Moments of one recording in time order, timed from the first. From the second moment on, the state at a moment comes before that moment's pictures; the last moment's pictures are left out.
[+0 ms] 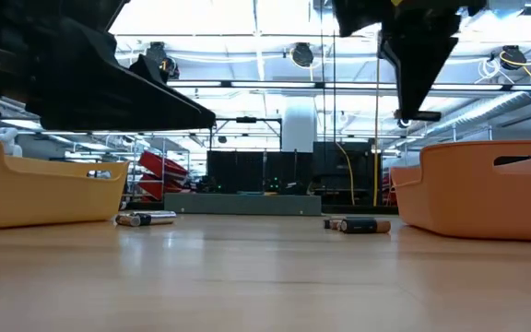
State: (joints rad) left arm -0.60 1.83 0.58 0.93 -0.50 0.06; right arm 0.34 1.81 1.53 -1.31 0.26 0.64
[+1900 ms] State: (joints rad) left arm -0.62 1.81 0.59 0.94 -0.44 -0.01; right arm 0.24 2.09 1.59 -1.05 0.07 0.27
